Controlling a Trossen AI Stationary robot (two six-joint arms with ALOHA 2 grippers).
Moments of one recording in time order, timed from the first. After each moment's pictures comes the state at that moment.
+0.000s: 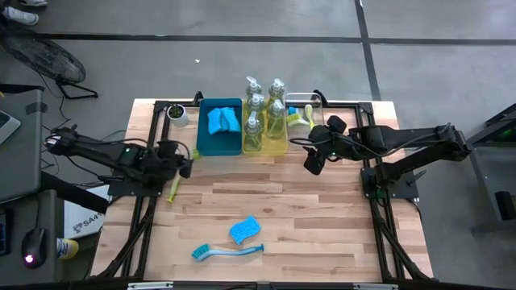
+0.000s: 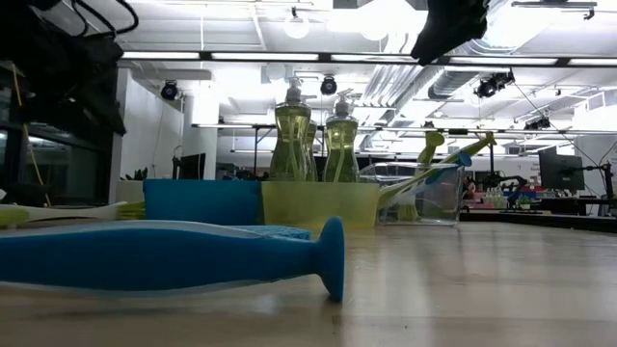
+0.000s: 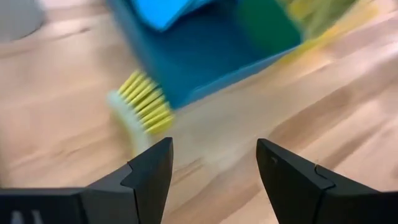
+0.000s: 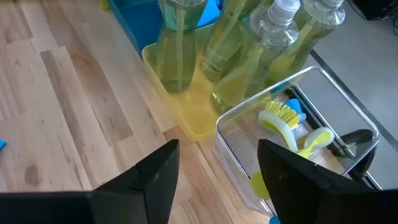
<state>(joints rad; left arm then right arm) -0.25 0.59 0.53 -0.95 -0.63 -1.25 0.05 1.21 1.20 -0.88 0.51 0.37</state>
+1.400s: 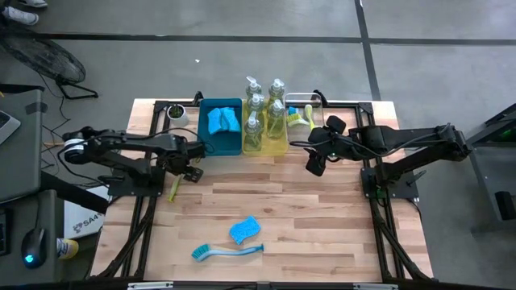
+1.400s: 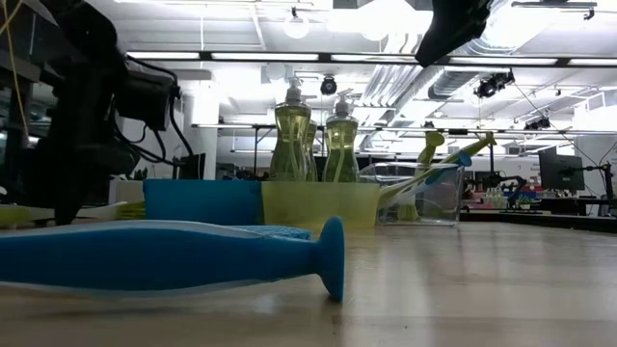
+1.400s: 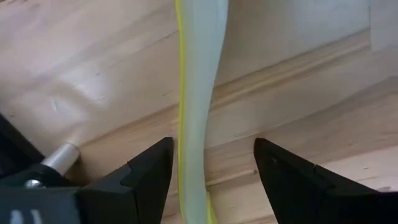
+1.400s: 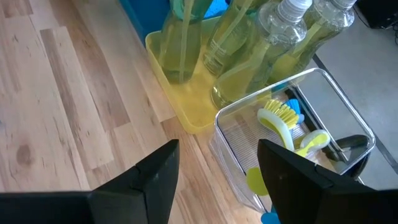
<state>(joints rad) 0.30 1.27 0.51 -0.89 0.09 -0.84 0.05 1.21 1.20 -0.91 0.49 0.30</state>
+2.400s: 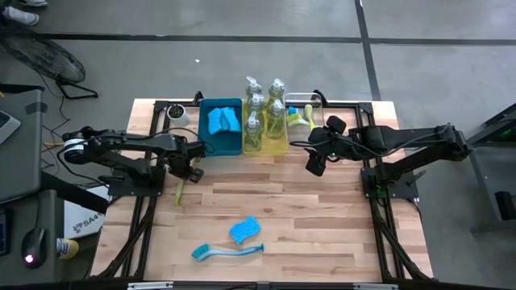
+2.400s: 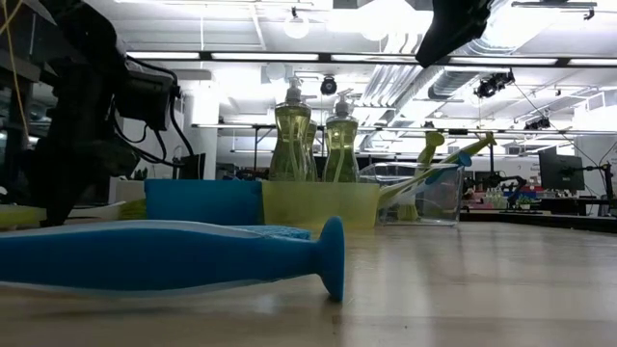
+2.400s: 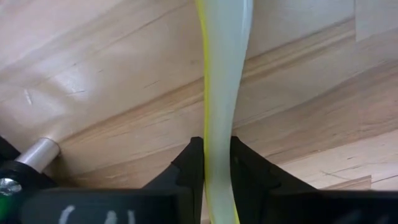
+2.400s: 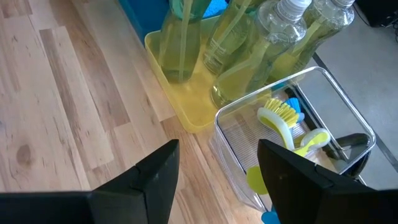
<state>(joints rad) 0.30 1.27 0.48 -0.87 0.16 -0.85 0.05 1.21 1.20 -0.91 0.49 0.31</state>
